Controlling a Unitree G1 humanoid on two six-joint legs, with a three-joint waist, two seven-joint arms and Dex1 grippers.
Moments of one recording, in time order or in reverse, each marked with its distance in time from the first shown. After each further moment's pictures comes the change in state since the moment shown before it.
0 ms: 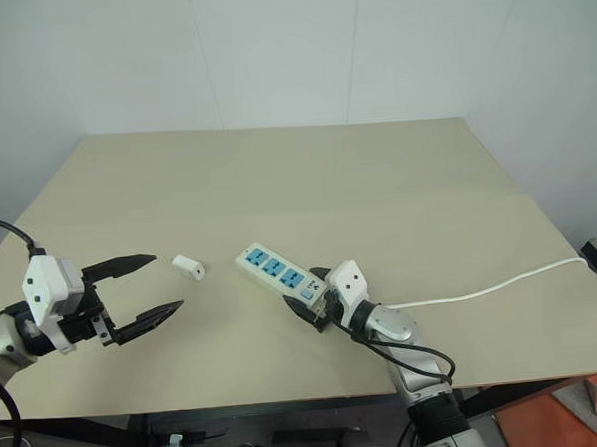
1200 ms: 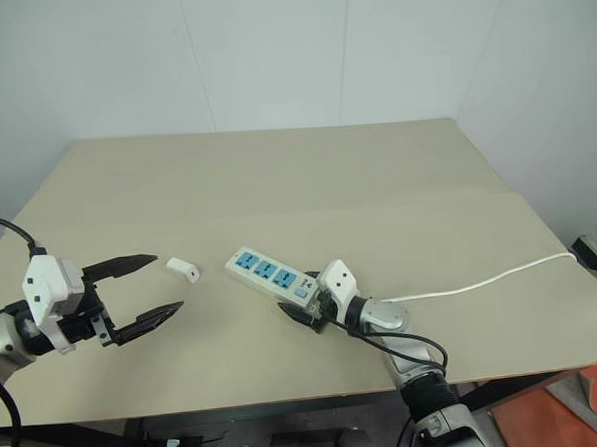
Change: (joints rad) left arm -0.006 0.008 -0.001 0.000 0.000 0.000 -0.012; right arm -0.114 -0.008 0.028 0.214 -0.036 -0.057 0.108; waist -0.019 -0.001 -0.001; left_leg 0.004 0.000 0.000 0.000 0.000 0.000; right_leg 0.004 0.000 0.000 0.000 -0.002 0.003
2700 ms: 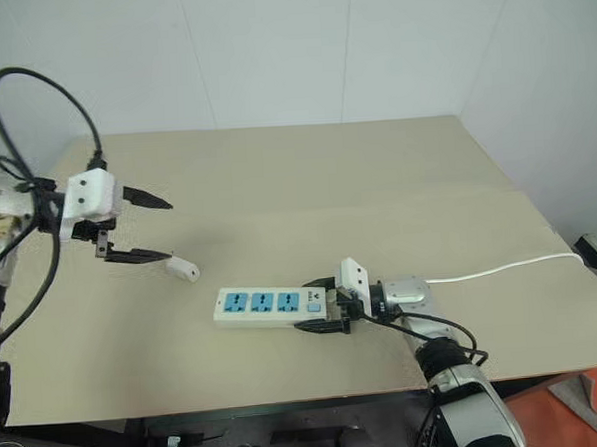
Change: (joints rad) left arm -1.047 0.143 -0.640 1.056 0.465 -0.559 -0.603; right arm -0.219 -0.092 -0.017 0.368 0.080 -0.295 0.612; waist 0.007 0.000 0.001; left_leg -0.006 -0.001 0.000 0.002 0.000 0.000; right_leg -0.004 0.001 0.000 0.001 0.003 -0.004
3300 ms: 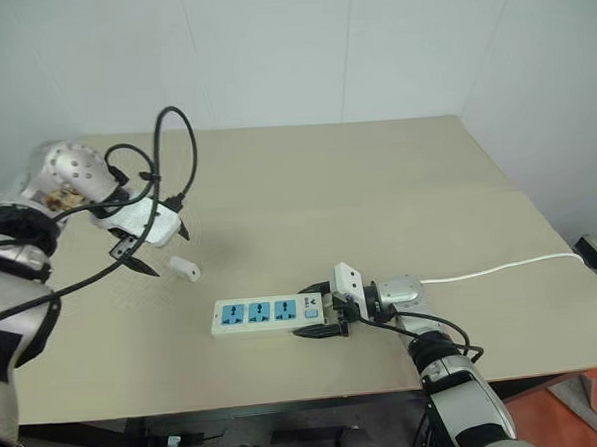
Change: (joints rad) left arm -0.463 -0.231 -0.495 0.622 0.317 -0.472 -0.021; right arm -0.042 0.015 0.015 0.103 -0.041 -0.051 0.041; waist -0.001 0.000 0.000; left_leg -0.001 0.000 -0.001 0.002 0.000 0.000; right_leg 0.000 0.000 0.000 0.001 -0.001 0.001
